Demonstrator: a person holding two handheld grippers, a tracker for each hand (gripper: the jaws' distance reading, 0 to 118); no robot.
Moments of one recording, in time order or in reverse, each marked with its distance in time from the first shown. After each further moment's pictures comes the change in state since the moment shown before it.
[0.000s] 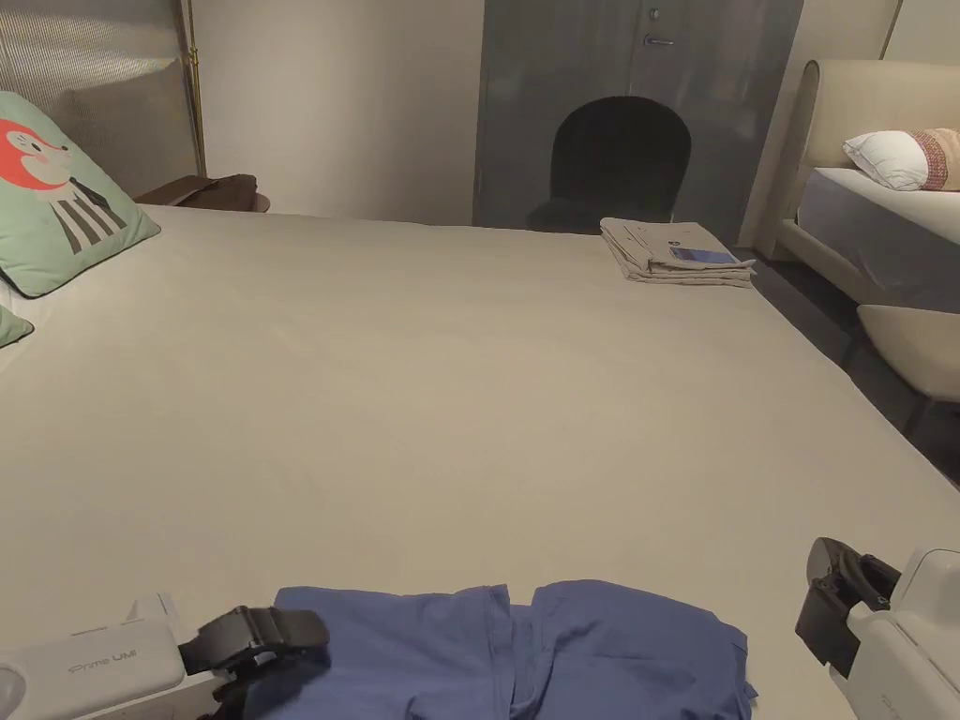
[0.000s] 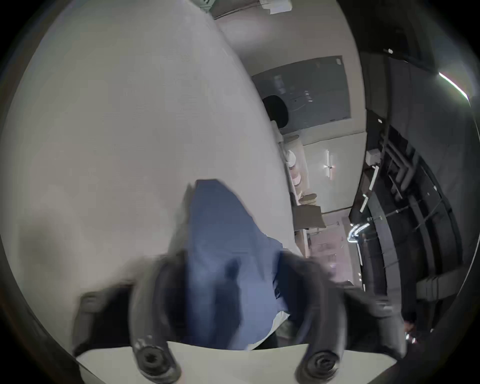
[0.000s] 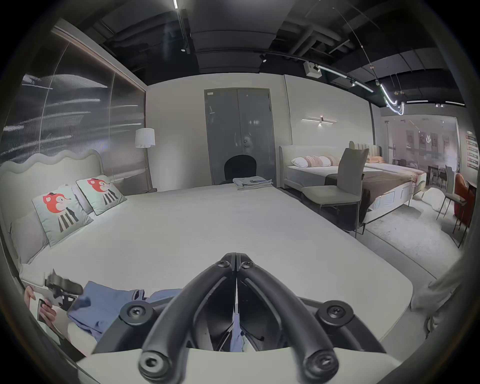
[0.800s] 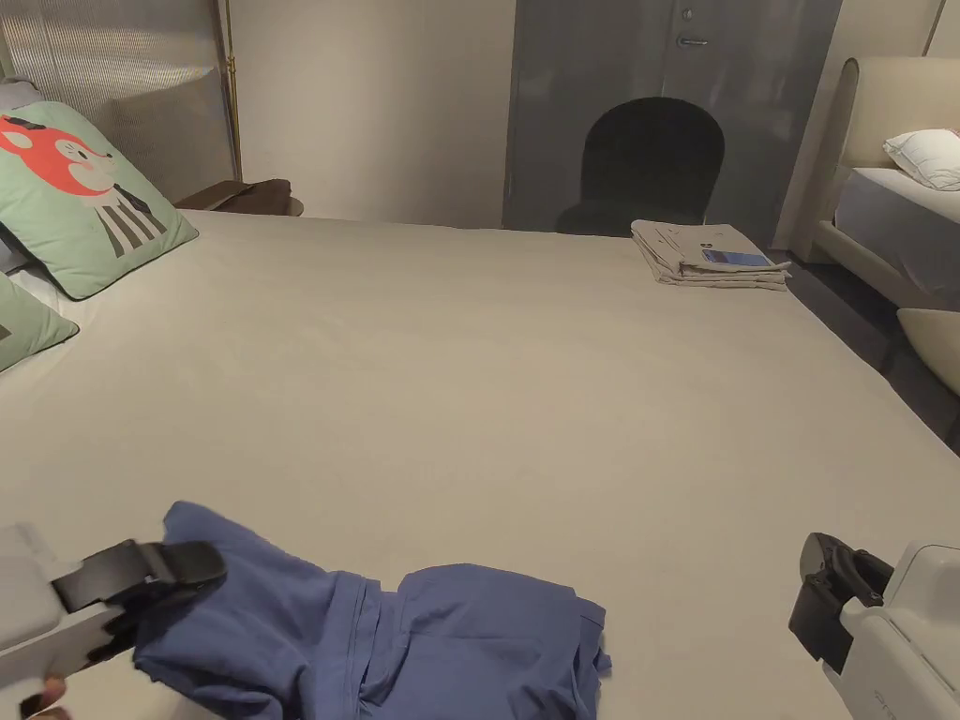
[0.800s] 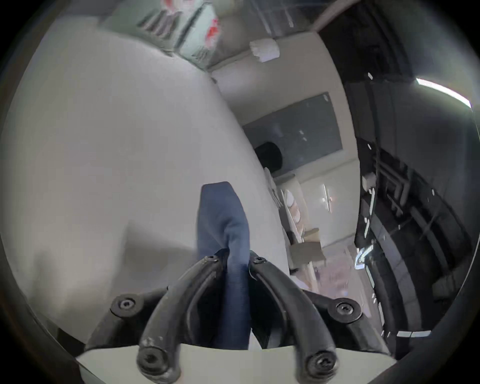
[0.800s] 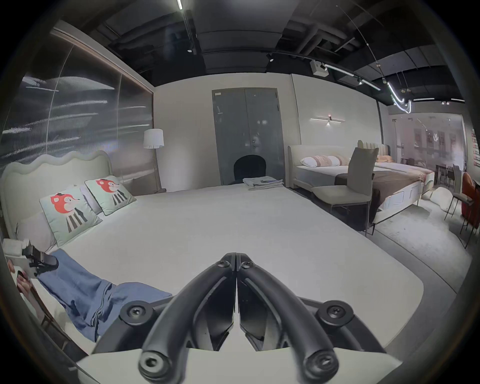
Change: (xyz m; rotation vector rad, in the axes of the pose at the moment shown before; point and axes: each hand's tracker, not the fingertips) left arm 0.062 0.016 0.106 0.262 -0.045 -0.156; right arm -0.014 -0.002 -0.010 0.001 0.063 -0.006
